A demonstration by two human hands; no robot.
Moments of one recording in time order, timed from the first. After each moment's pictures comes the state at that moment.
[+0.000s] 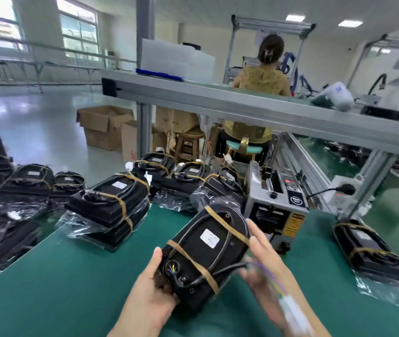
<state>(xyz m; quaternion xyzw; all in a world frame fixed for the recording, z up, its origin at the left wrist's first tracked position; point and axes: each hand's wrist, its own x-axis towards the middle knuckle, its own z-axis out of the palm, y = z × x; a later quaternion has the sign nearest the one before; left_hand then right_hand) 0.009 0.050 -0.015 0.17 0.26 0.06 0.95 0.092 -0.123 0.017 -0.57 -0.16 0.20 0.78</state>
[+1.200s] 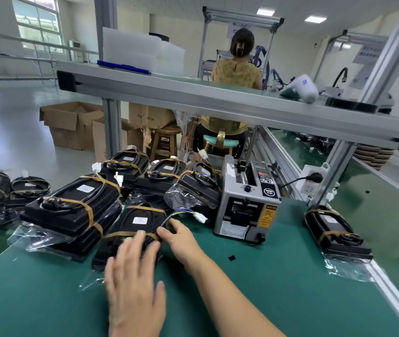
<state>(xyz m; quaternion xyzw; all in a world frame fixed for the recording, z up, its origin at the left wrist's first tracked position) 0.000 0.033 -0.028 0.90 0.13 0.36 0.20 0.143 -0.008 -0.025 -0.80 -0.17 0.21 0.53</state>
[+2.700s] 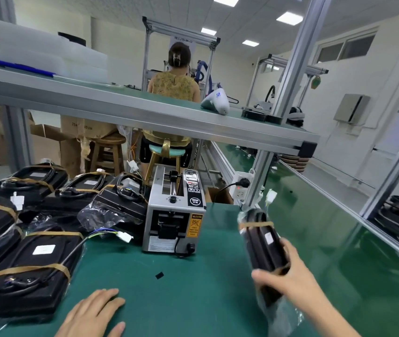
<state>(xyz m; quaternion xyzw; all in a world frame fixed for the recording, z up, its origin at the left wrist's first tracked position) 0.061 0.013 -0.070 0.95 -0.10 0.22 0.21 0.133 -0.348 0.024 -0.88 0.02 -0.04 0.47</state>
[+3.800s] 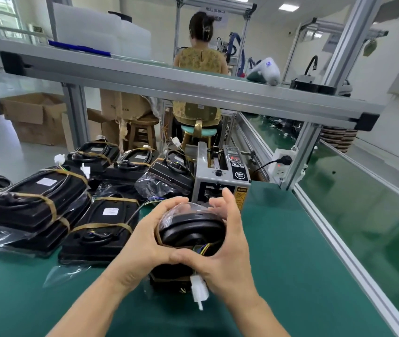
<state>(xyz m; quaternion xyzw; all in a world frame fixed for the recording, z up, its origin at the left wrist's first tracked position) 0.046 0.018 0.027 0.69 -0.16 0.09 0.70 0.069 -0.143 0.016 -0.79 -0.27 -0.17 0.52</state>
